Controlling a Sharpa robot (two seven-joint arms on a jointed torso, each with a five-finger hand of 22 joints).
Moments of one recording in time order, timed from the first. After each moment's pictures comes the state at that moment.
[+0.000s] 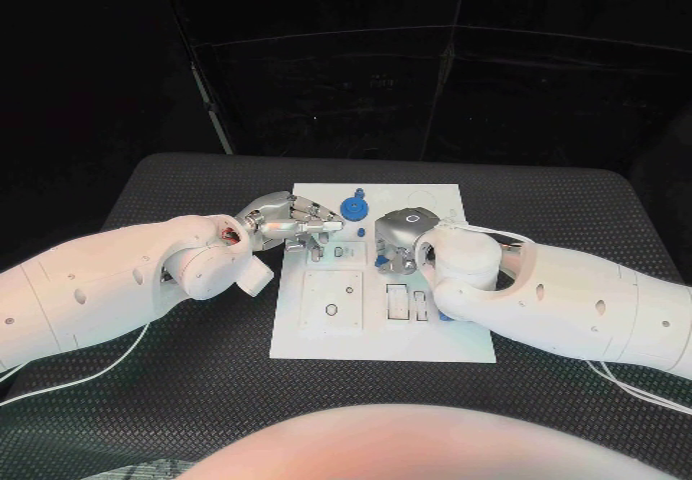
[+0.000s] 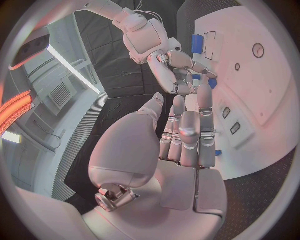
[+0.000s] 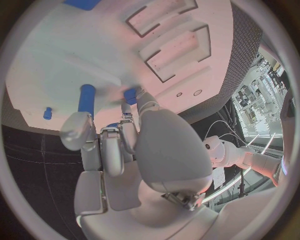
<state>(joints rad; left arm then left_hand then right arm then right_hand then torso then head) 1.06 -0.88 0.01 1.52 -0.36 -0.04 0.11 1.31 -0.02 0.10 0.08 0.05 0.89 0.15 0.19 0.29 1.05 0.07 0.69 0.55 1.35 0.00 1.13 1.11 0.16 1.12 0.10 0.64 0.73 1.03 -0.61 0.01 1.58 -1.89 -0.02 -0.57 1.47 -0.09 0.06 0.19 0.16 1.07 0.12 0.15 0.07 1.36 0.05 1.35 1.29 1.46 -0.02 1.54 1.31 0.10 1.27 0.09 1.26 0.94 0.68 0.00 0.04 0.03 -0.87</state>
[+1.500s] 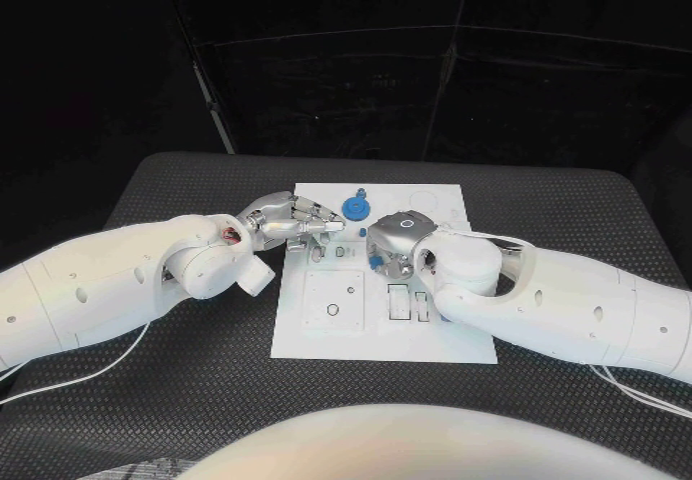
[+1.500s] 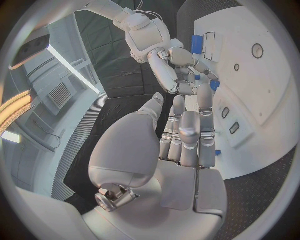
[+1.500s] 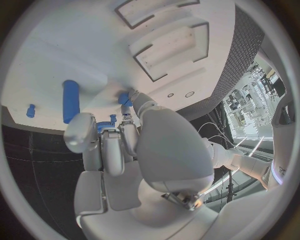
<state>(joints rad) 1.06 -0.88 0.01 1.52 -0.36 -0.04 0.11 1.31 -0.02 0.09 0.08 0.05 0.89 0.15 0.19 0.29 1.05 0.07 0.69 0.55 1.35 0.00 1.13 1.11 0.16 1.12 0.10 0.64 0.73 1.03 -0.60 0.00 1.57 -1.93 -0.06 -0.45 1.42 -0.12 0.21 0.10 0.17 1.03 0.14 0.12 0.06 1.39 0.05 1.38 1.31 1.47 -0.02 1.55 1.31 0.12 1.28 0.07 1.29 0.98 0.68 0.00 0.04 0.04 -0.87</state>
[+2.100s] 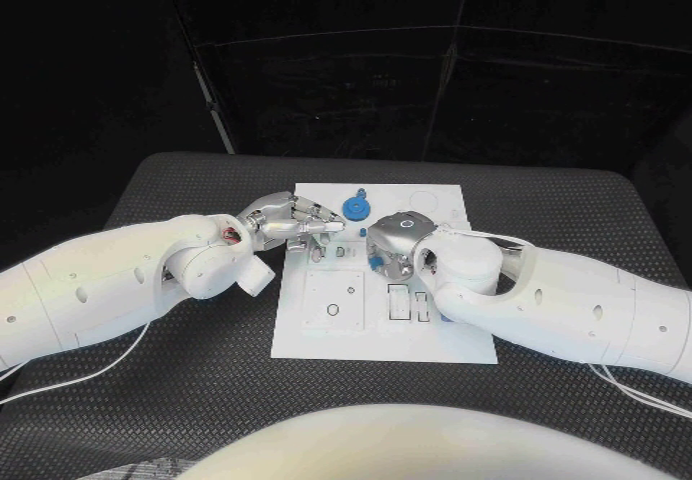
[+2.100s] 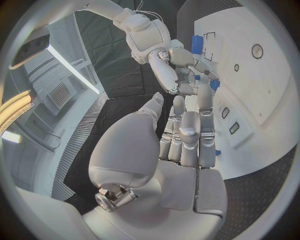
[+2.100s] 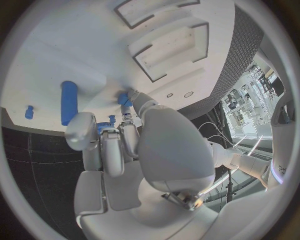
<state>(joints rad) 1.06 -0.88 0.01 1.52 -0.36 -0.03 0.11 1.31 -0.02 0.09 0.08 0.05 0.89 0.15 0.19 0.29 1.05 0.07 0.69 0.55 1.35 0.00 1.13 1.11 0.16 1.12 0.10 0.64 0.73 1.03 -0.60 0.00 1.56 -1.92 -0.06 -0.43 1.42 -0.09 0.28 0.10 0.17 1.08 0.13 0.14 0.07 1.40 0.04 1.38 1.31 1.47 -0.03 1.55 1.31 0.12 1.28 0.08 1.28 0.99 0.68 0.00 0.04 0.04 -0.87</state>
